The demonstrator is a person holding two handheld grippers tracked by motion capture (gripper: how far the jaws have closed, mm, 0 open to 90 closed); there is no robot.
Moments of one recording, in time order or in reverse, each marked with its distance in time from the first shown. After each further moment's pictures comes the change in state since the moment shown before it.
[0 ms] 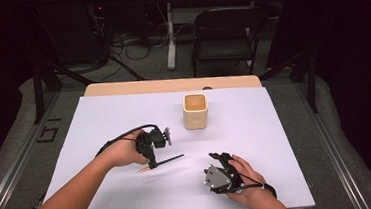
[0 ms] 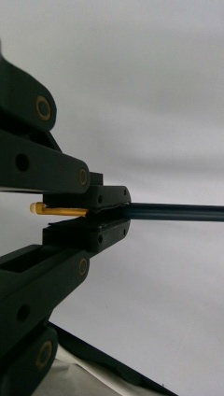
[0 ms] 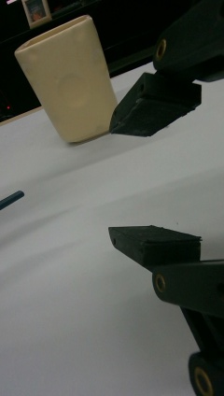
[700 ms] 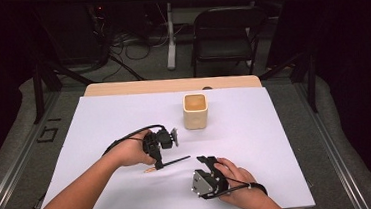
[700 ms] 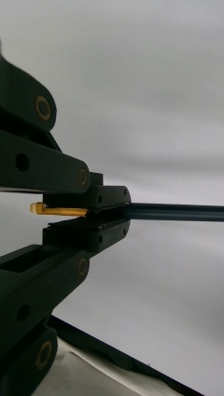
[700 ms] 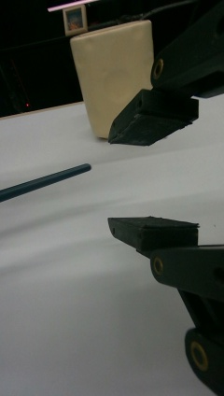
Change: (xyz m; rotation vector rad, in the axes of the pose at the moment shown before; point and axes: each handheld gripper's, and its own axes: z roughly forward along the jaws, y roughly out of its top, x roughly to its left) left arm -0.008 0.017 -0.002 0.008 -0.011 0.030; right arm 0.014 0.028 0.013 0.007 -0.010 -0.199
